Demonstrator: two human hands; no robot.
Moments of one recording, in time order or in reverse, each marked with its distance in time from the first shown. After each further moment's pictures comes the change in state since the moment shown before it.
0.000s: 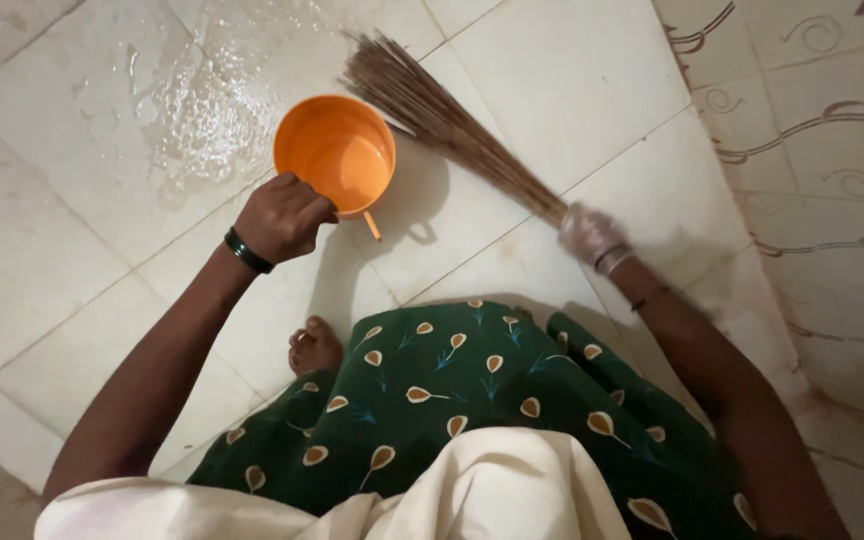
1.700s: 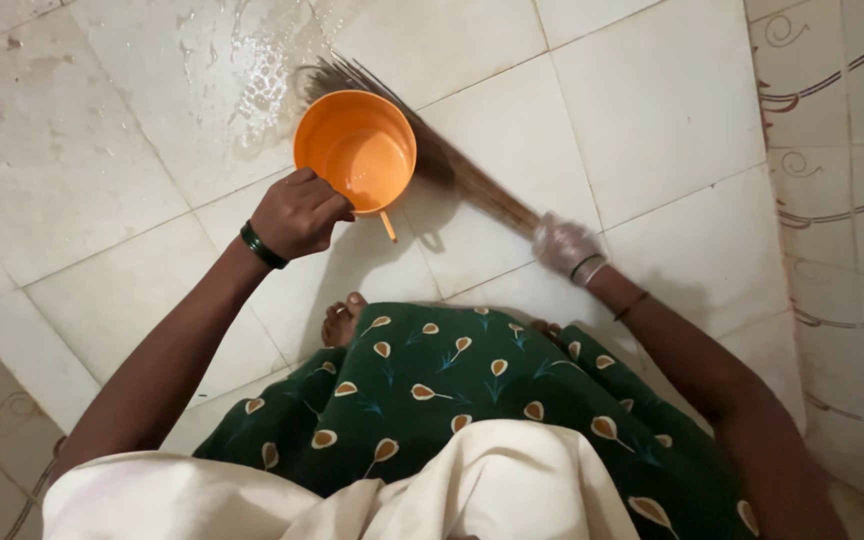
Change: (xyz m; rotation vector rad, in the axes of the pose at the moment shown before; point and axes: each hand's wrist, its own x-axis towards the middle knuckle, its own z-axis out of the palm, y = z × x) left_hand -0.077 0.006 -0.036 0.068 0.091 -0.126; right_hand 0.013 -0.138 -0.005 -0.144 -0.268 -0.222
